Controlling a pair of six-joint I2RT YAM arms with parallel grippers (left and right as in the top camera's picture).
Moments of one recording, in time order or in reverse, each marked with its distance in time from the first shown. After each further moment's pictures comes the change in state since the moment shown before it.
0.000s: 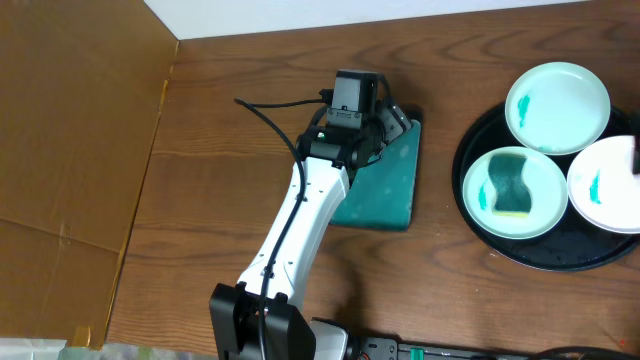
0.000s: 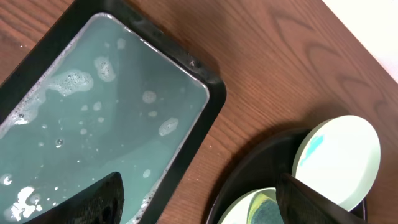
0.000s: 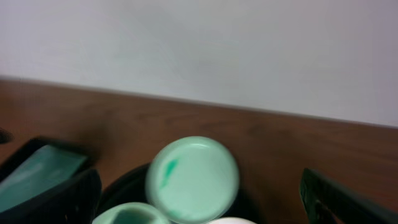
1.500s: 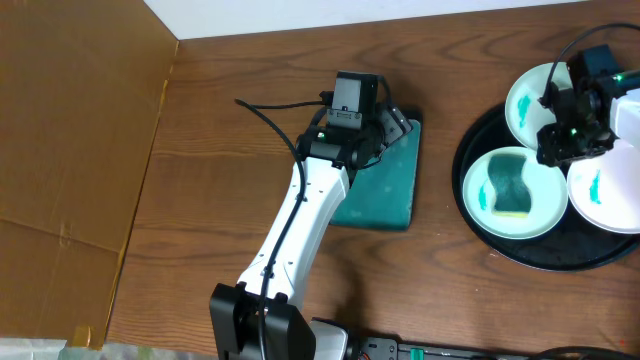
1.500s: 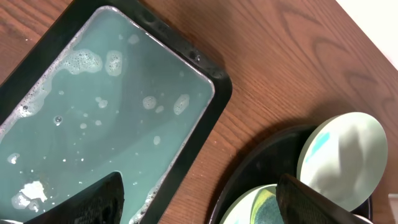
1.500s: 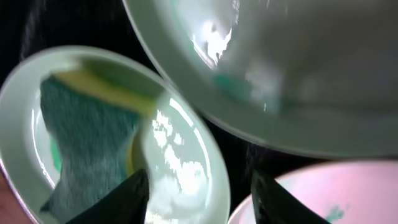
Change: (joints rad) left arm 0.000 0.000 0.000 -0.021 -0.001 0.000; right arm 0.184 1.075 0.475 -0.554 -0.010 -0.052
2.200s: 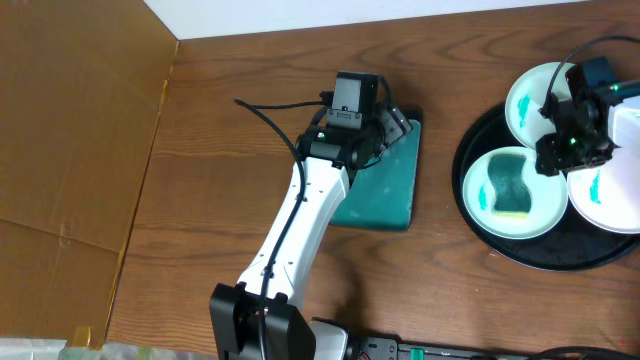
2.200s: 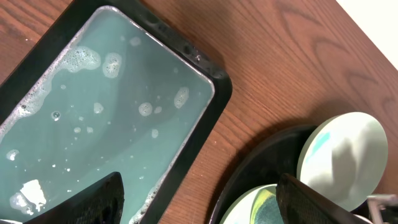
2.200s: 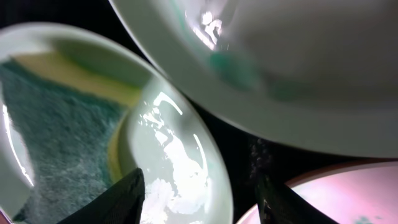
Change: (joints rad) left arm 0.000 0.000 0.000 0.000 0.000 0.000; right arm 0.000 0.000 -0.090 0.073 -0.016 0.014
